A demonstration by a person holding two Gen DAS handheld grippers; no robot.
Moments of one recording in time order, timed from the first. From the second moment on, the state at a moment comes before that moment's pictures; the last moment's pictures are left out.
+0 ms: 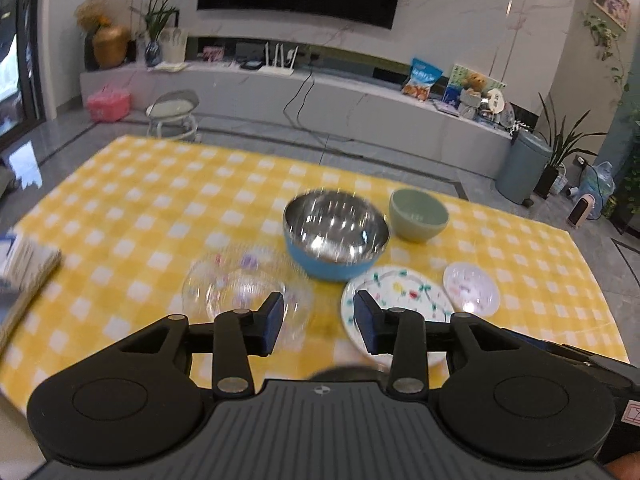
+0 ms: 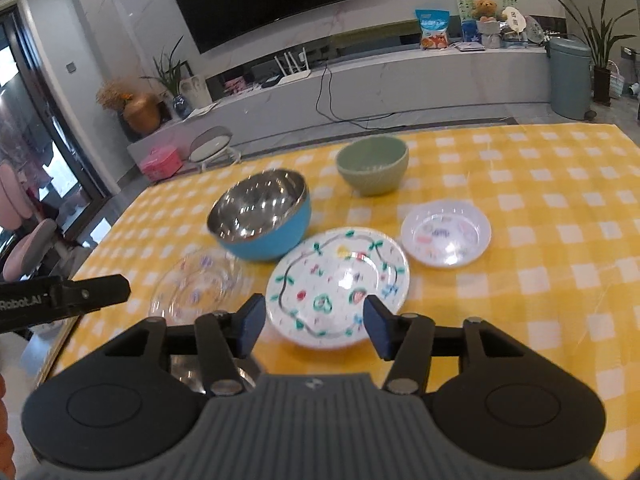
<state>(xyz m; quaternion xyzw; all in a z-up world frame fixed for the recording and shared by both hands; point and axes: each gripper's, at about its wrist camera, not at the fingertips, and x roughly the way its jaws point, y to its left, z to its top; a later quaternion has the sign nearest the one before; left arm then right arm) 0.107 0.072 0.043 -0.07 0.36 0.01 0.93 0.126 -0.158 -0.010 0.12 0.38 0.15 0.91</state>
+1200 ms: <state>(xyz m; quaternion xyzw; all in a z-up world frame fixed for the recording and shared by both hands) 0.266 0.119 -0.040 -0.11 0.43 -0.02 0.90 0.295 -0.086 -0.051 0.12 0.46 0.08 0.88</state>
